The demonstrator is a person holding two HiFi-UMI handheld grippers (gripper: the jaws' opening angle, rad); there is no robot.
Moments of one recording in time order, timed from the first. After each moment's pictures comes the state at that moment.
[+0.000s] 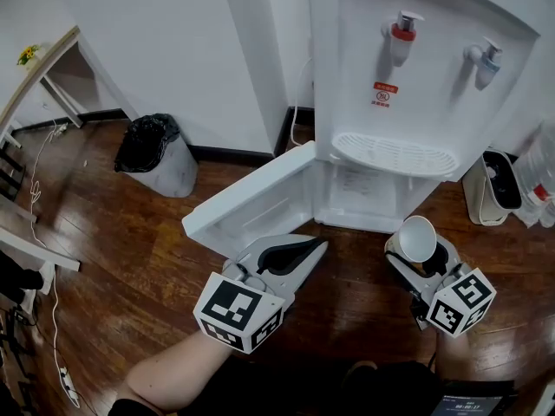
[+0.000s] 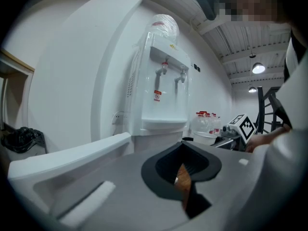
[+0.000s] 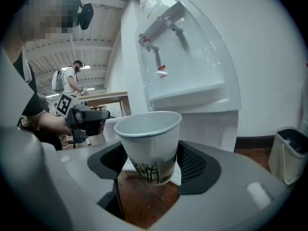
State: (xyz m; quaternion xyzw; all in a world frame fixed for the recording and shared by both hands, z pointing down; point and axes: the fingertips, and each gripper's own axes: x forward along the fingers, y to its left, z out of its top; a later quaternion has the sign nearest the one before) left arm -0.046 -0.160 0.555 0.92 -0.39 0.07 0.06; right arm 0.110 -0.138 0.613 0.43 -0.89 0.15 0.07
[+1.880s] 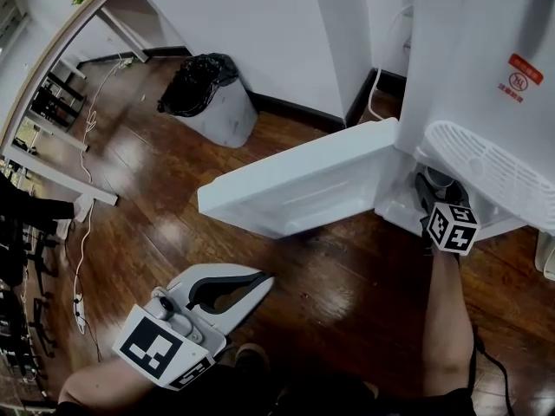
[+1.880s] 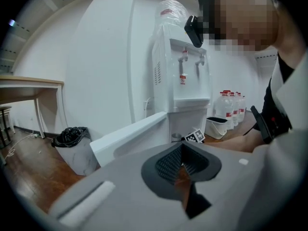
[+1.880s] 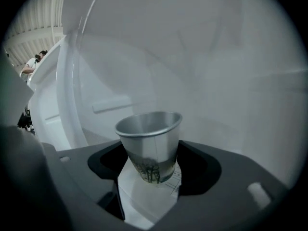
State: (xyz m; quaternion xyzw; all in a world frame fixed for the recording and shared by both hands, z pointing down) left arm -0.157 -0.148 0.594 0.83 -0.53 0.18 0.07; right arm 0.080 -0.404 0.864 0.51 -0.84 0.19 0.09
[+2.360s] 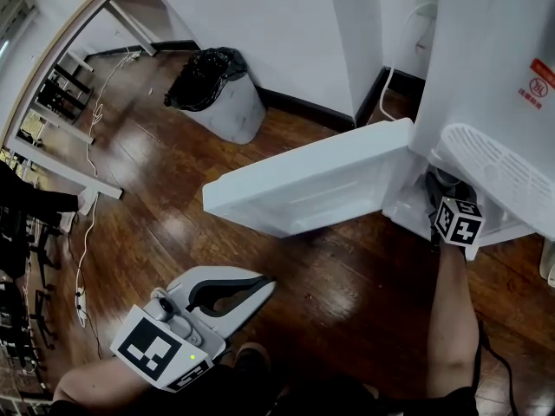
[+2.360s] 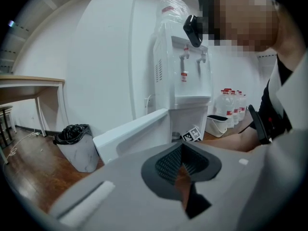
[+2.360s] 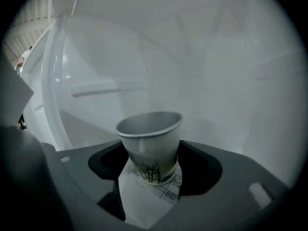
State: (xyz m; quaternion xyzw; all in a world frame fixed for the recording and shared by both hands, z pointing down) left arm -0.162 -0.144 0.599 0.82 -0.53 0.19 0.09; right arm 0.084 -0.423 0.888 0.52 -0.82 0.19 0.13
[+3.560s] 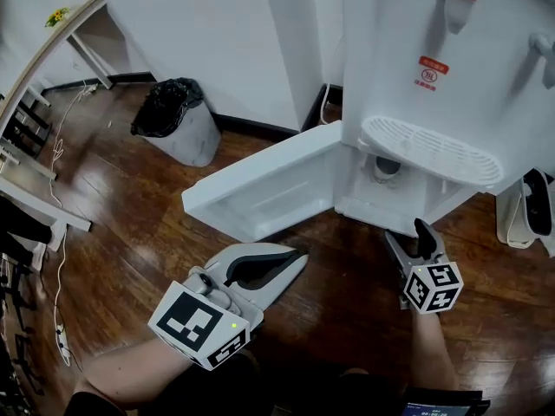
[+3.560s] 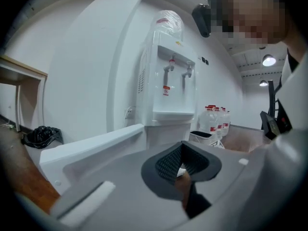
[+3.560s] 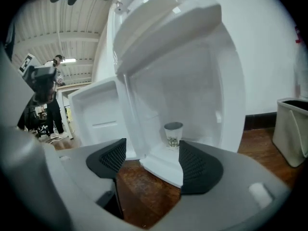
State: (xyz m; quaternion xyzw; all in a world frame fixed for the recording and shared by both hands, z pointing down) left arm -0.084 -0.151 0.576 0.88 -0.45 0.10 0.07; right arm 0.116 -0.231 0.782 0.48 -0.85 0.18 0.09
